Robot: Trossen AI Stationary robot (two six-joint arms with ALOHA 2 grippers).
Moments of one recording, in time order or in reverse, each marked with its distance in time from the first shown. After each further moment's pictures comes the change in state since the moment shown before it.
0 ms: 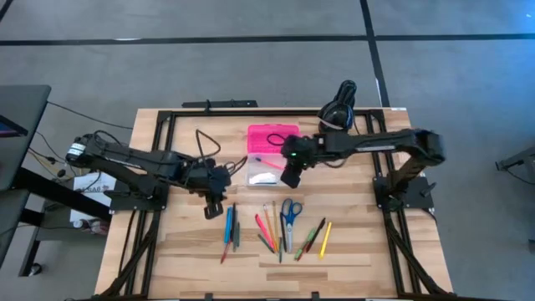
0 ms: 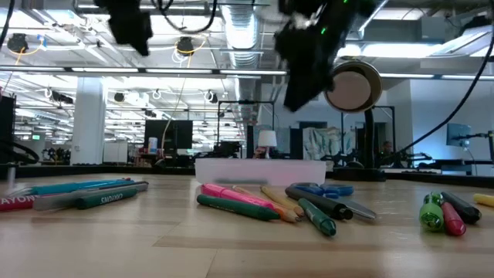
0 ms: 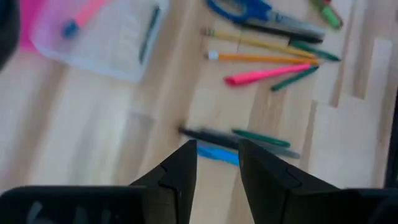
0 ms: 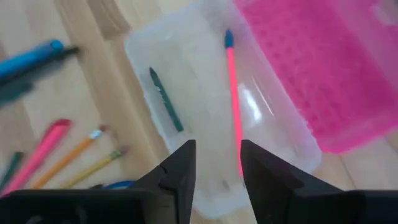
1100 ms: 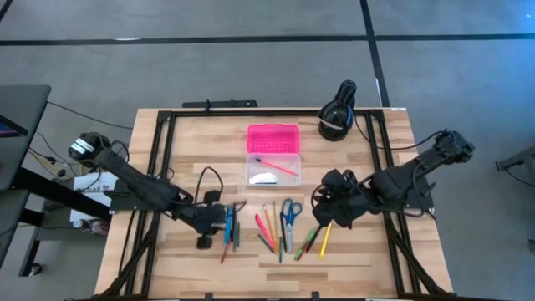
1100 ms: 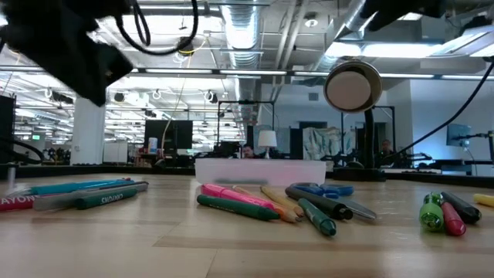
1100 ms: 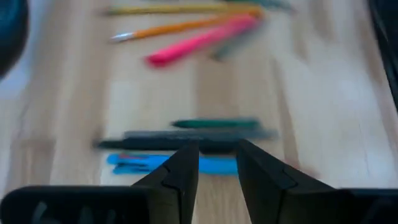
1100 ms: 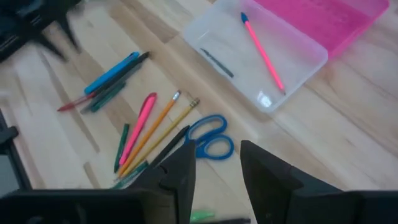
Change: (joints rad) left arm -0.270 0.005 -0.399 0.562 -0.135 -0.041; right arm 0.638 -0.242 0.000 -0.323 0.419 0.794
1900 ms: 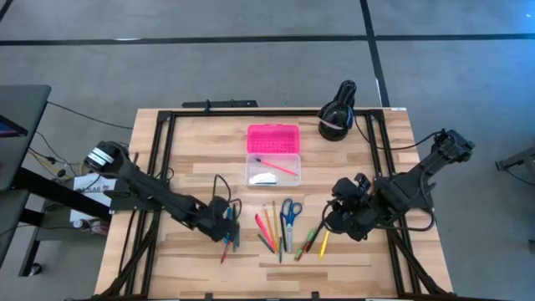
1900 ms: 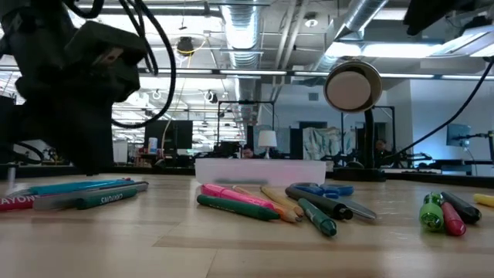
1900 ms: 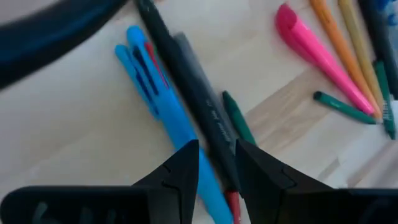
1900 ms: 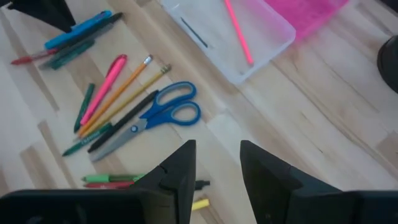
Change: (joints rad) left arm -0.022 0.278 0.033 0.048 -0.024 -0.994; right arm 0.113 -0.001 0.000 -0.208 0.036 0.069
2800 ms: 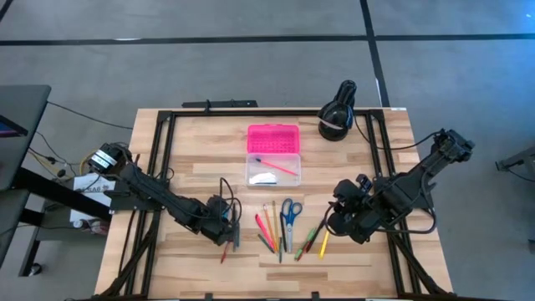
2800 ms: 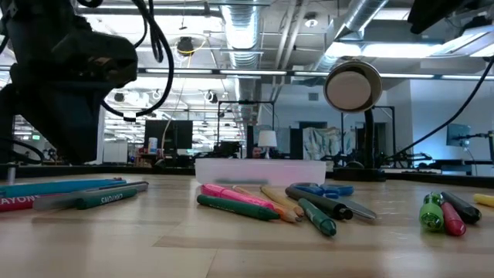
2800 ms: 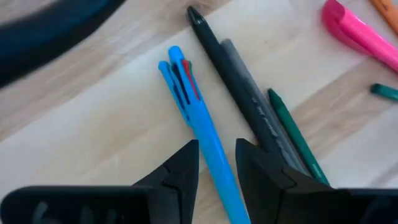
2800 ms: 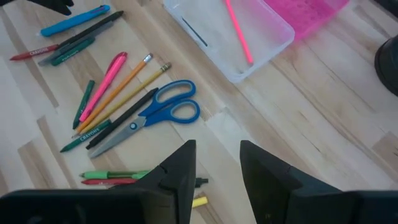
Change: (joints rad) left arm -0.001 0.019 0.129 -0.339 -0.027 0.040; right arm 0.014 0.000 0.000 -0.008 0.014 0.023
